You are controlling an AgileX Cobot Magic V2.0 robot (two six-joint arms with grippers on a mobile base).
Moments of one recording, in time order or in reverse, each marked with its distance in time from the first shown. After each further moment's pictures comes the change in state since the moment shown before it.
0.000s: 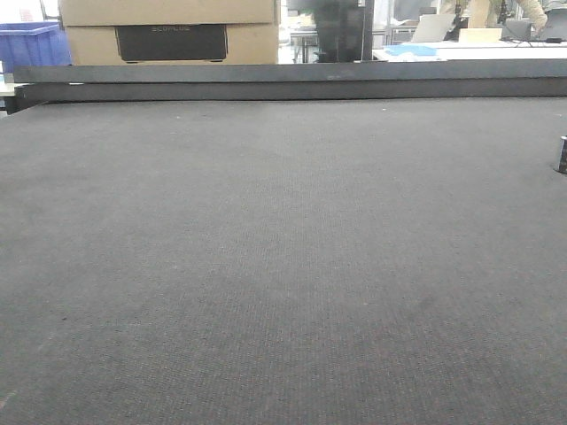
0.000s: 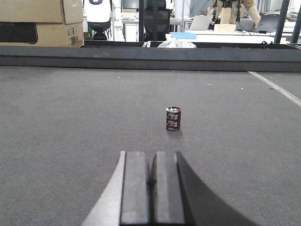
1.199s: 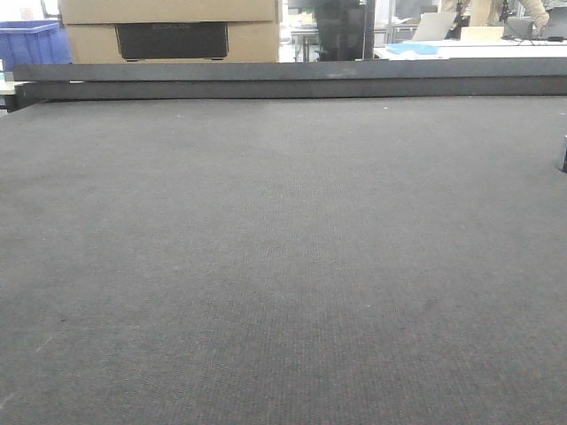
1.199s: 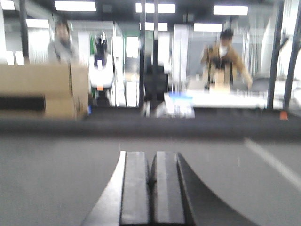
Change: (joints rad) left arm 0.000 -0.001 -0.114 -0.044 -0.149 0.000; right arm 0.000 -0.002 -0.212 0.004 -0.061 0.000
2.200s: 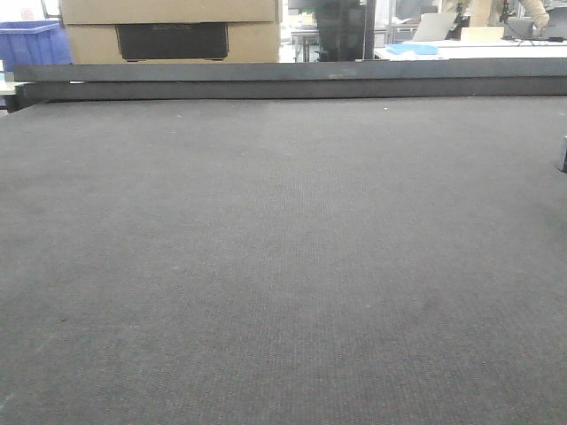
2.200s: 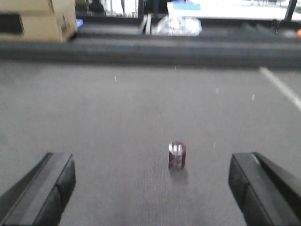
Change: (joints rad) left arm -0.054 0.403 -0.453 0.023 0.433 0.000; right arm -0.002 0.809 -0.217 -0.010 -0.161 0.000
